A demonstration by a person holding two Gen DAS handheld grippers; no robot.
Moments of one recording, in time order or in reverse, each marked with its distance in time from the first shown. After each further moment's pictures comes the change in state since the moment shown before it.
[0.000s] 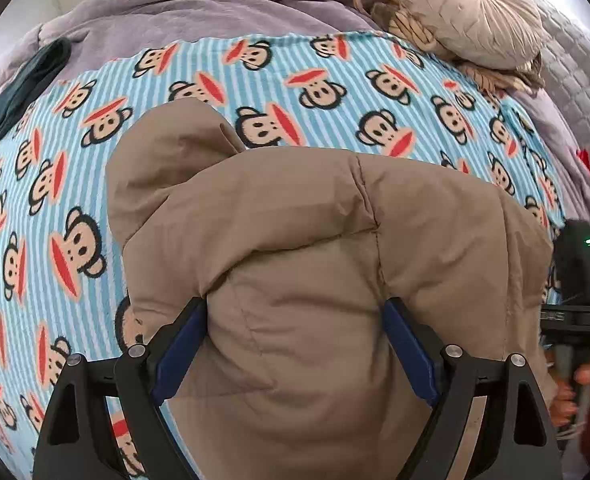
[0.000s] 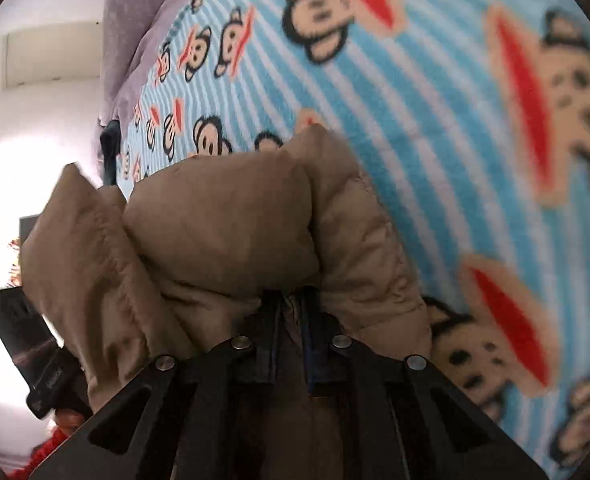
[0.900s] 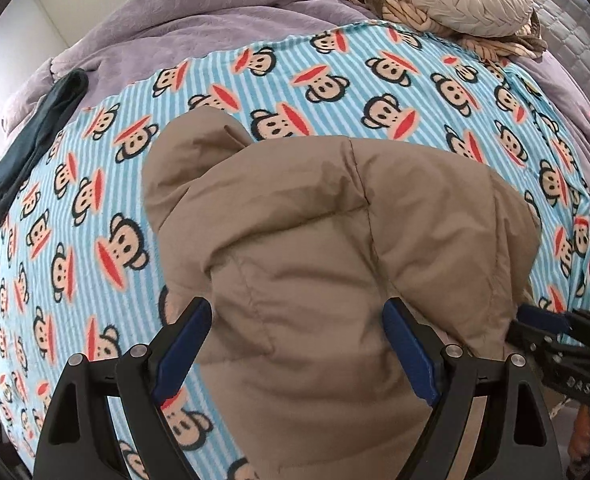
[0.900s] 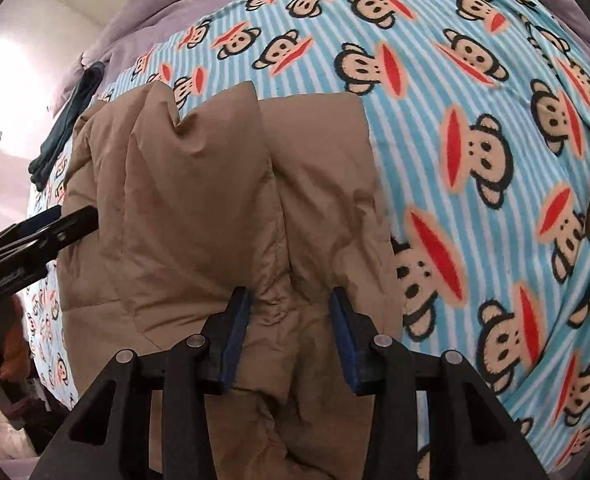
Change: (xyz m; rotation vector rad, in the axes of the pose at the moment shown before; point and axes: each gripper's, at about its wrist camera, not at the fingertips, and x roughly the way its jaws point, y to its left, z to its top) left arm -0.031 -0.016 -0.016 0.087 0.018 0.153; right arm -0.049 0.058 -0.077 -0.279 -0.117 -0.385
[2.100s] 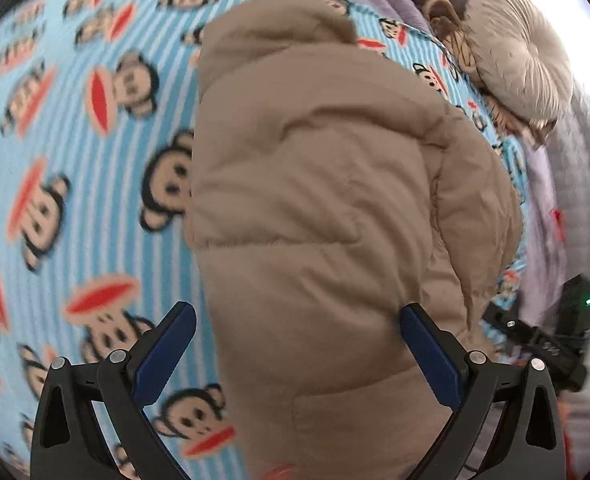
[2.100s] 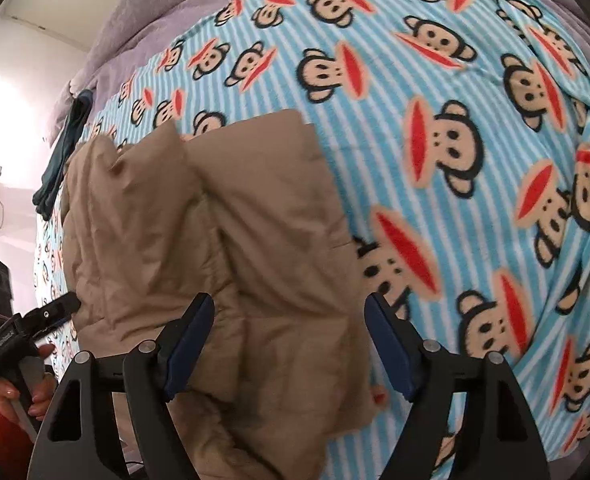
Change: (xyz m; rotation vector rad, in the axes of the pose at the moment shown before) left arm 0.029 0.088 -0.062 -0.438 0.161 -0.408; right arm -0.021 -0.036 0.002 0.113 0.013 0.048
